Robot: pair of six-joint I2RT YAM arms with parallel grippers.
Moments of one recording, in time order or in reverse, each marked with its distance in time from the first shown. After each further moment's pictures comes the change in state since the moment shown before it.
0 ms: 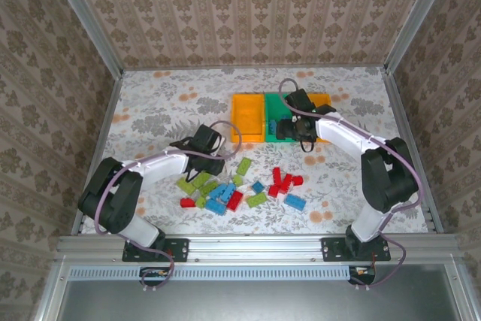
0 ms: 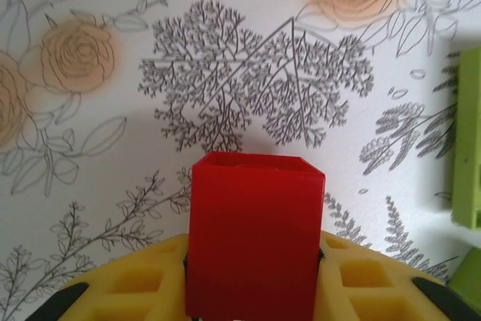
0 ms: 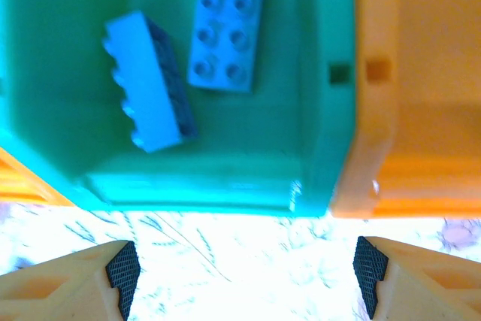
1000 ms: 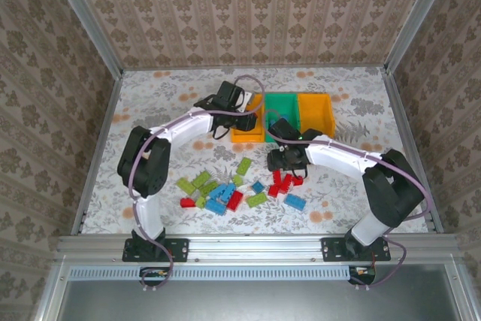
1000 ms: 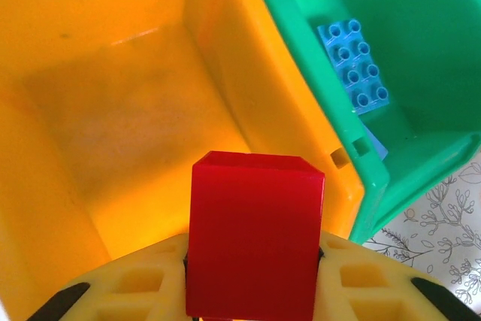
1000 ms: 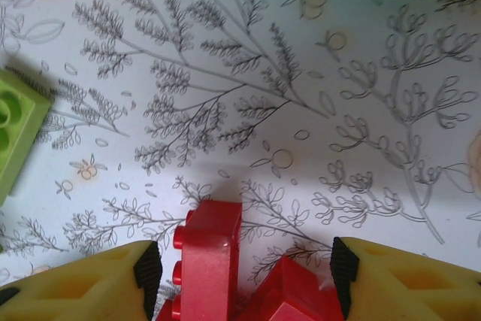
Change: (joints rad) left arm 0.001 0.397 0.636 -0.022 0.207 -0.069; right arm 0.239 -0.089 -0.183 -0.021 -0.016 0.072
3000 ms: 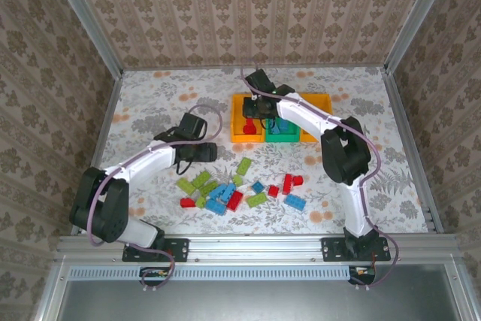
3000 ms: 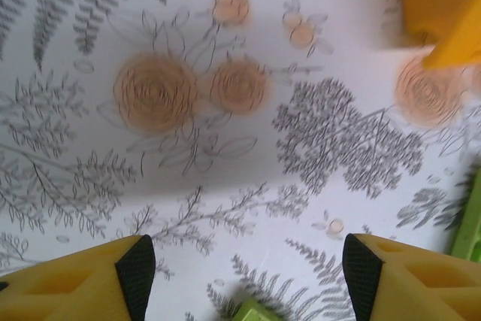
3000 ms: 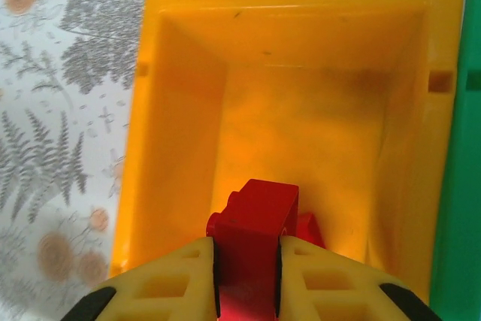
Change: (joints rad) left arm 0.126 -0.487 -0.576 -0.116 -0.230 -0.139; right arm -0.103 0.529 0.784 0.042 -0.074 -0.002
